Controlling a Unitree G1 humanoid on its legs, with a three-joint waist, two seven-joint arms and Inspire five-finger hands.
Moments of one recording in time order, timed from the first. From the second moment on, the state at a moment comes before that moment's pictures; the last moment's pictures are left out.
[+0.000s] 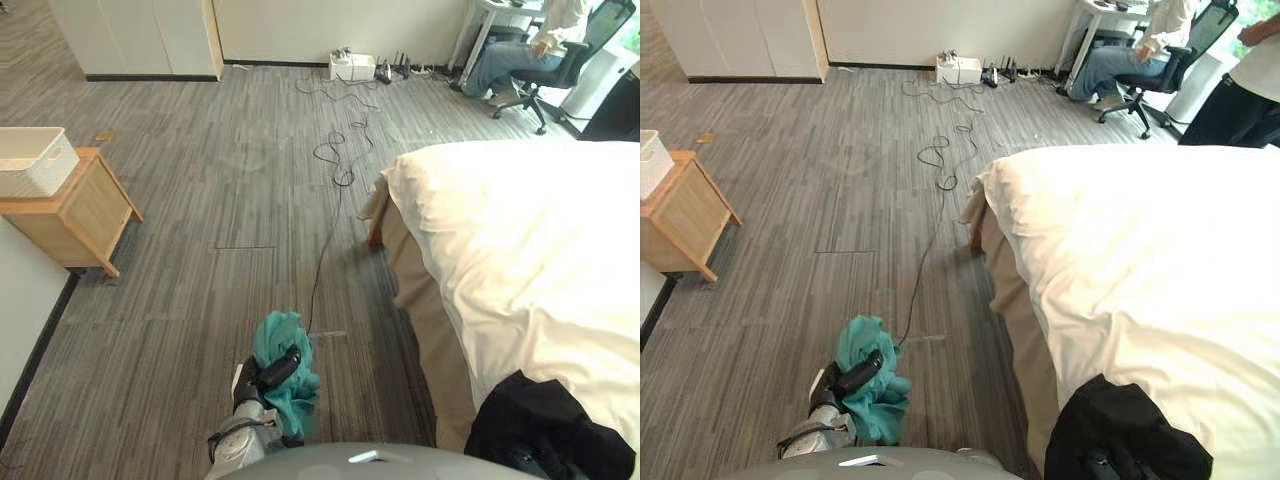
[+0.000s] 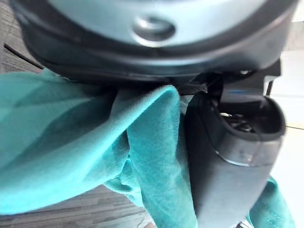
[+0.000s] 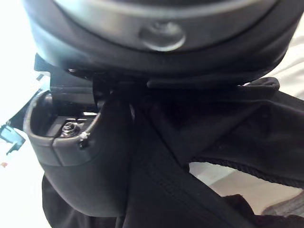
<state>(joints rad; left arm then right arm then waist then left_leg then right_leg) 0.33 -0.02 -0.13 0.46 -0.31 -0.06 0.10 0.68 -0.06 -0.32 0.37 0.10 -0.12 -0.29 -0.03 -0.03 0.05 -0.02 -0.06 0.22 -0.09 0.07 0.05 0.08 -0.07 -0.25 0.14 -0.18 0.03</state>
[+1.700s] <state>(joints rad) 0.08 0.08 -0.42 0.50 -0.43 -0.09 0.12 0.57 -0.09 -0.29 0.56 0.09 0.01 -0.37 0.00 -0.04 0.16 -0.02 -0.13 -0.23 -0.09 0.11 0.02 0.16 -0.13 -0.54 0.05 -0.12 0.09</state>
